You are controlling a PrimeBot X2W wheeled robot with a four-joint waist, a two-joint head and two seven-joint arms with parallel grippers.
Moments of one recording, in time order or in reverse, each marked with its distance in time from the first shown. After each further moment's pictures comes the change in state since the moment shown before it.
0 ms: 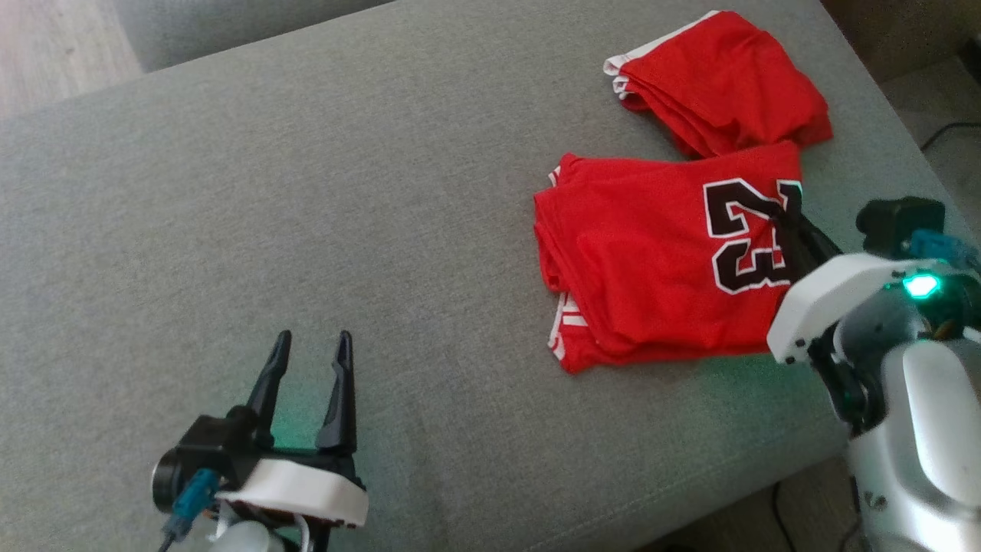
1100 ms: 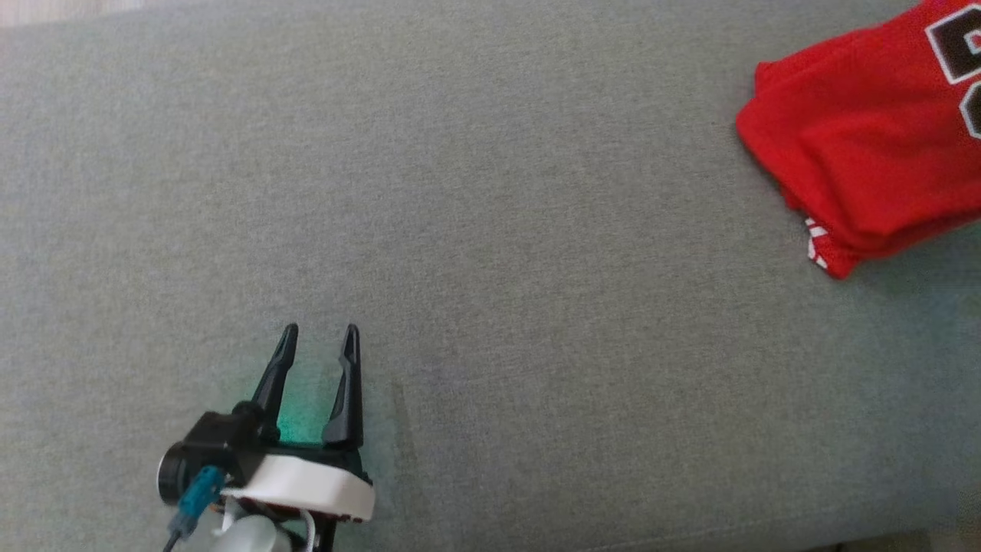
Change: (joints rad) left arm -0.012 -0.006 -0.021 0.001 -0.001 -0.001 -0.011; right arm -0.431 -0.340 -0.047 0.270 -0.100 0.000 0.064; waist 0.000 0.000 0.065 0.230
